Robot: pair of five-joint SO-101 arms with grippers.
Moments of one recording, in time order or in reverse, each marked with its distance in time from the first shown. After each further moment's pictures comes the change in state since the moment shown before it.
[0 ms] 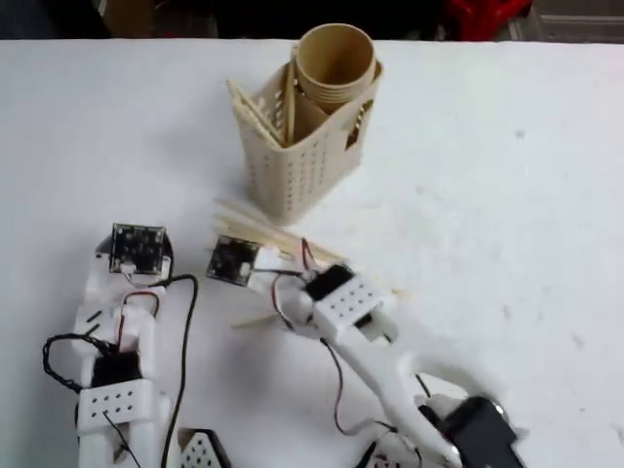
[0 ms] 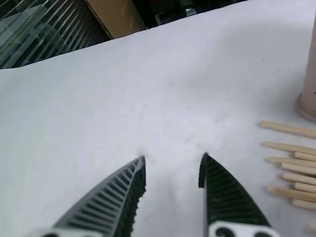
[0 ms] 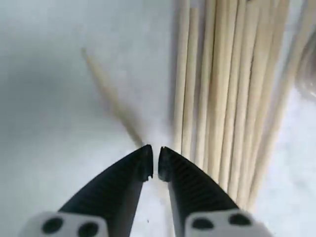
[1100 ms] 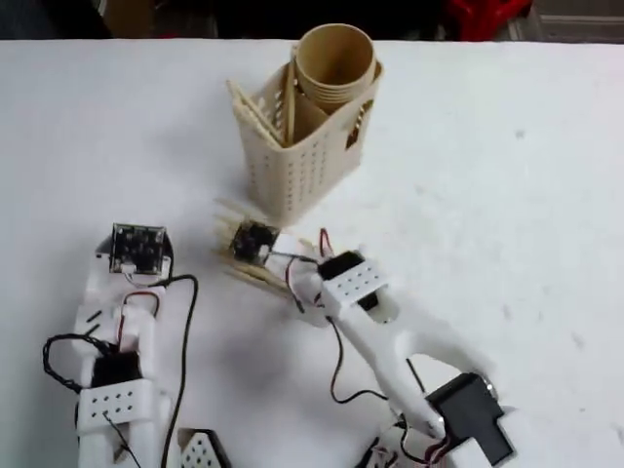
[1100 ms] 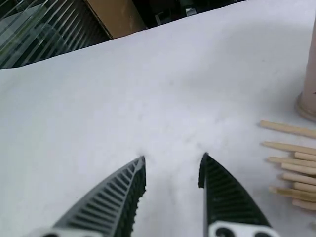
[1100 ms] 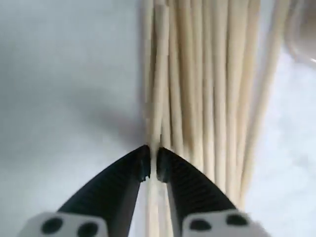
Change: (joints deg) left arm 0.0 0.0 0.0 0.0 0.0; right arm 6.3 10.5 -5.1 0.5 -0.6
